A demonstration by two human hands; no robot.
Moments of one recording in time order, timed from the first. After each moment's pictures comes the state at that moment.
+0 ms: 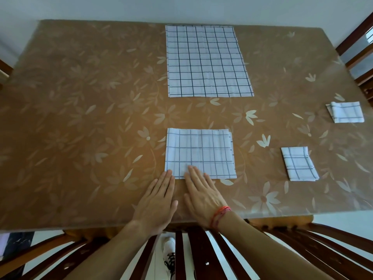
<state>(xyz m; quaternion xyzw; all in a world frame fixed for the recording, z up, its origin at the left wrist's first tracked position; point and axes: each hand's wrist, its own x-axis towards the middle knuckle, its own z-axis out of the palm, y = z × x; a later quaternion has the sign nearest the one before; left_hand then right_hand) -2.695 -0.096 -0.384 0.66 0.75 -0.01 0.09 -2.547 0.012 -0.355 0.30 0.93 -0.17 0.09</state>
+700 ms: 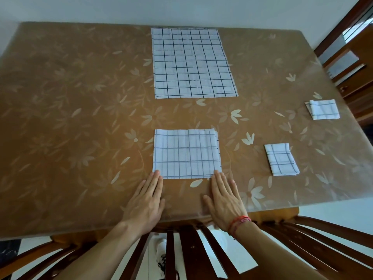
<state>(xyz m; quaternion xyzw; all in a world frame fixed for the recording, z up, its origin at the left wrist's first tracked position) -2.696 -0.094 -0.384 0.64 0.75 -0.02 0.12 -2.465 0.027 -0.358 0.45 0.87 -0.15 0.15</state>
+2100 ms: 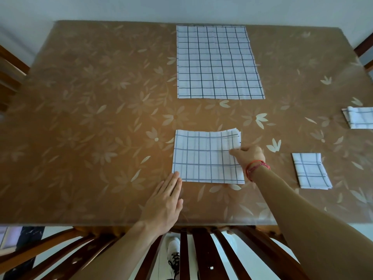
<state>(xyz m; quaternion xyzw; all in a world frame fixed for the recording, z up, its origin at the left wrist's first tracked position) -2.697 -0.091 -0.374 0.62 0.76 0.03 0.21 -2.543 0.154 -0.328 0.70 0.55 -0.45 -0.07</state>
